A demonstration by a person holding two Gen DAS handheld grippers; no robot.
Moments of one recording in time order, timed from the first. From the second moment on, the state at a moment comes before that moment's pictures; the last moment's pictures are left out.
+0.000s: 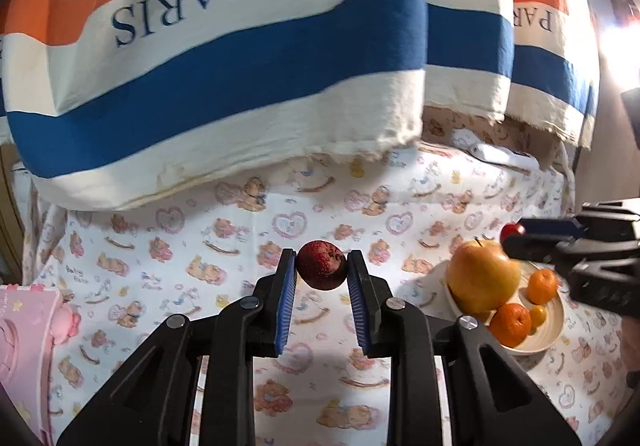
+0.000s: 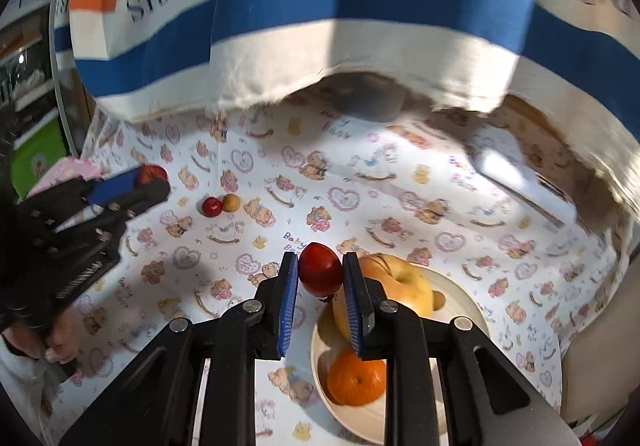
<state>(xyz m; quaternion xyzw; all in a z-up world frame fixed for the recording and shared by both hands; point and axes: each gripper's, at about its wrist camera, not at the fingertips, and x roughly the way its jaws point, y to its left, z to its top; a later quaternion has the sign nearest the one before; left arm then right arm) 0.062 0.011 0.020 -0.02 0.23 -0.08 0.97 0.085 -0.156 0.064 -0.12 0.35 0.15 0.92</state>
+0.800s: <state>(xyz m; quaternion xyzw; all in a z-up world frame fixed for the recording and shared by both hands) 0.029 -0.063 0.009 0.06 0.22 -0.14 0.96 0.020 -0.275 0.063 0.01 0.26 0.13 0.96</state>
